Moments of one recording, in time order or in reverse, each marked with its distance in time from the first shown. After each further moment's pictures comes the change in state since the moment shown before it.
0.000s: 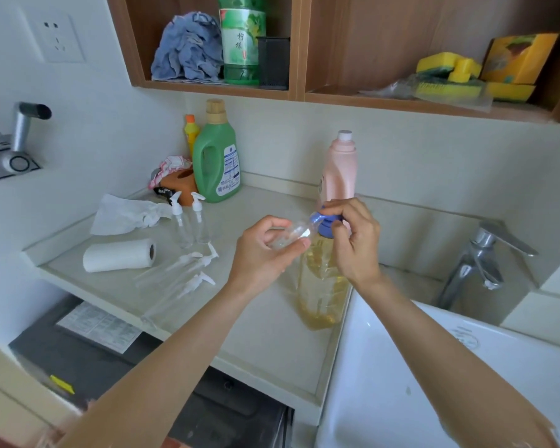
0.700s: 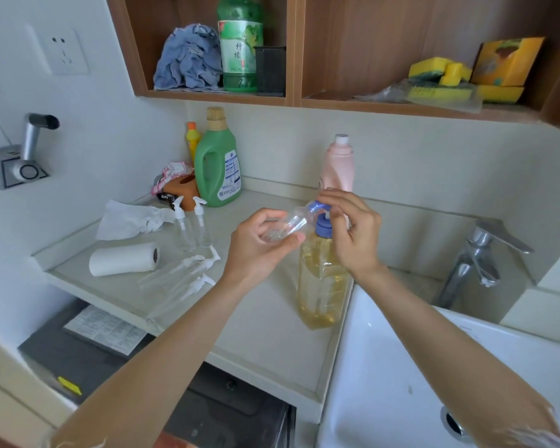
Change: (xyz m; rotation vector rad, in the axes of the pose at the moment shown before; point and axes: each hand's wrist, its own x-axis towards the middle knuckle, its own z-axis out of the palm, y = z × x) left_hand 0.001 0.011 -0.008 0.025 0.007 0.077; right_hand 0.012 -0.003 -0.002 -0.010 0.026 -0.057
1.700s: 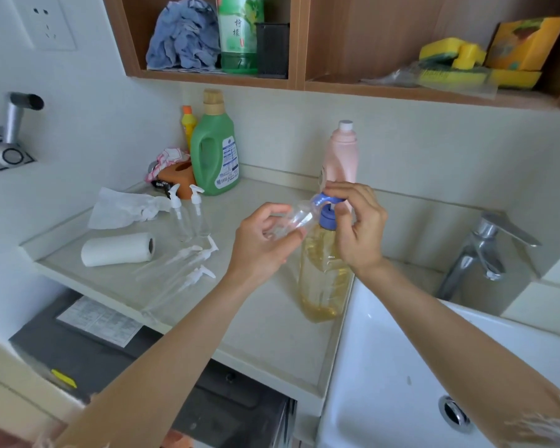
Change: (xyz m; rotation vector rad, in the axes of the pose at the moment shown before) left_hand -0.005 0.000 0.005 -0.056 -0.004 -0.069; right_hand -0.005 0.006 0.004 -0.051 0.052 -0.046
